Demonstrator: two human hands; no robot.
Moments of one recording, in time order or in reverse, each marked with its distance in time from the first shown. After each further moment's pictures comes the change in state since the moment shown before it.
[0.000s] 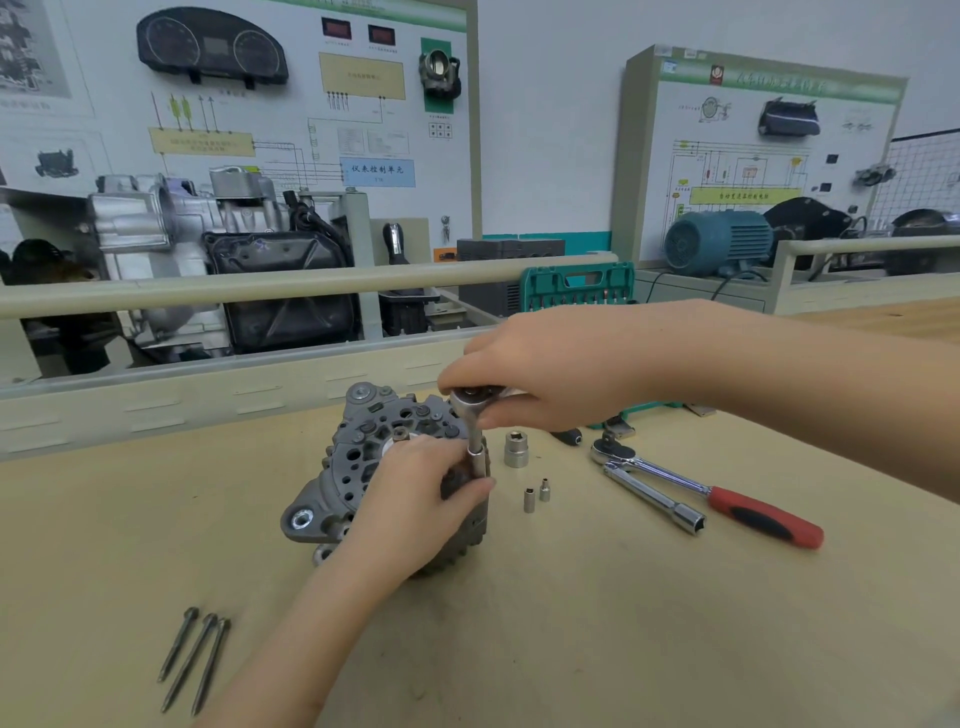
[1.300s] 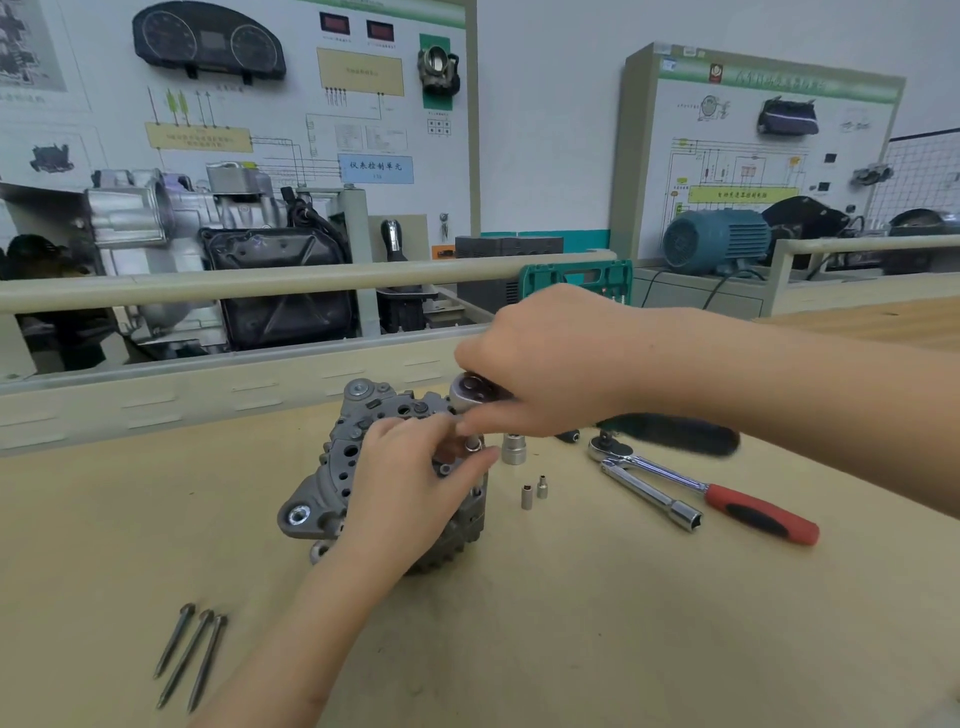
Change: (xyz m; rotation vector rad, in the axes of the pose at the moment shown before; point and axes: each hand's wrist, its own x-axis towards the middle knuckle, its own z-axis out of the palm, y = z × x) left_hand 0.002 0.017 -0.011 -0.045 0.167 -0.042; right_hand 0.001 -0.004 0.004 -0.247 0.164 0.075
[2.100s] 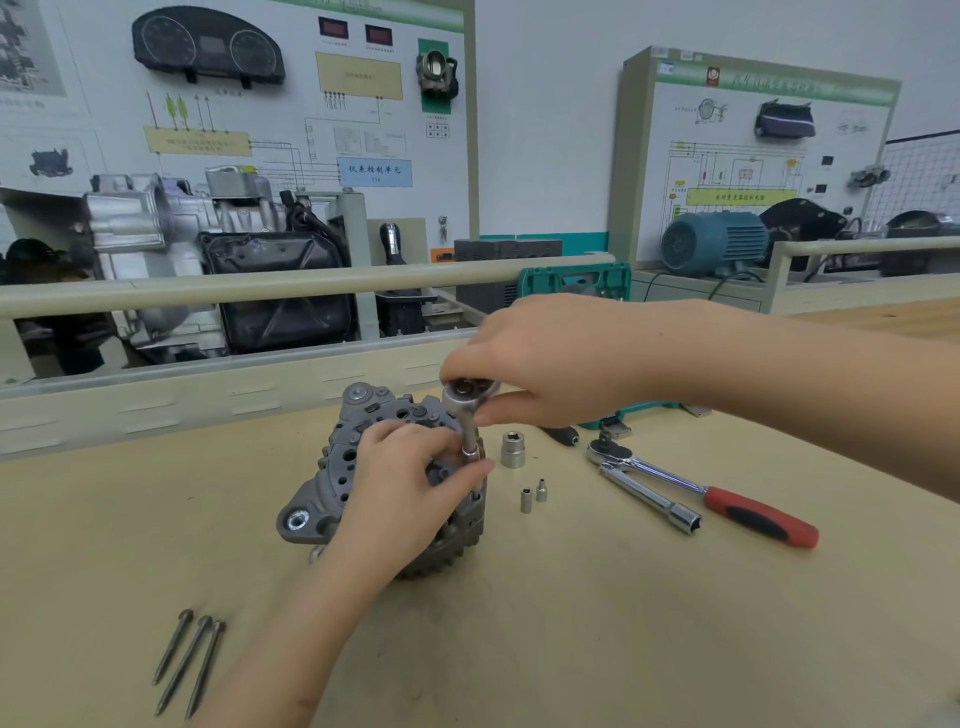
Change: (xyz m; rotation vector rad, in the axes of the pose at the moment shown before) left_hand -0.002 -0.006 -0.001 -0.041 -0.014 0.013; right_hand 0.000 0.007 -0.001 0.138 -0.128 -0.070
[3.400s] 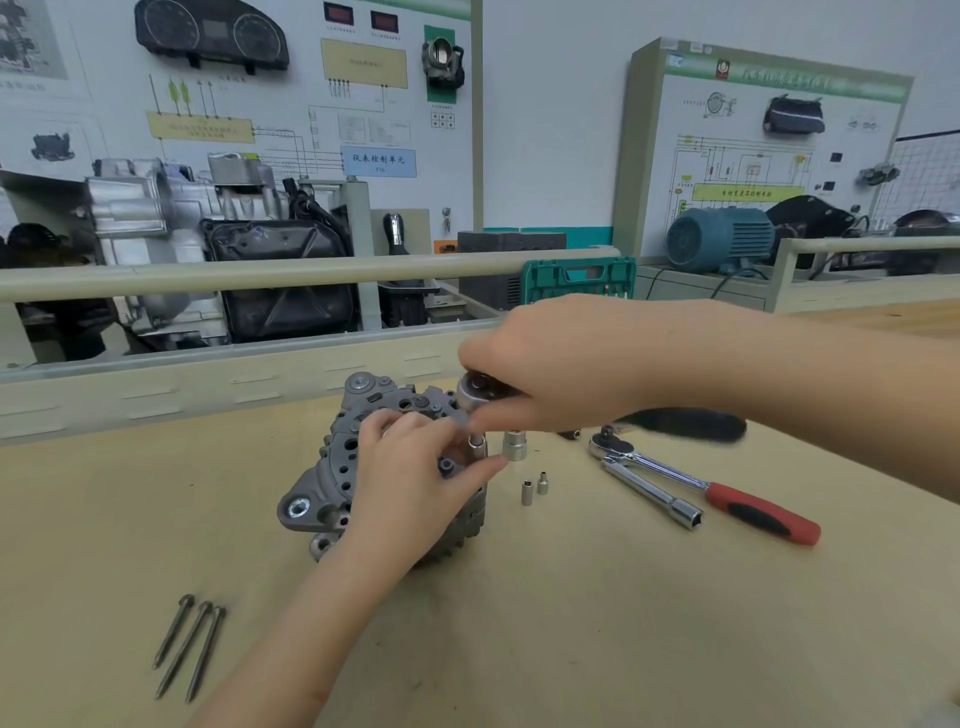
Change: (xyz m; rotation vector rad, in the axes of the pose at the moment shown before) left_hand 0.000 -0.002 0.011 0.168 0.076 0.048; right_hand -0.004 -0.009 -0.002 0.009 0.003 0.106
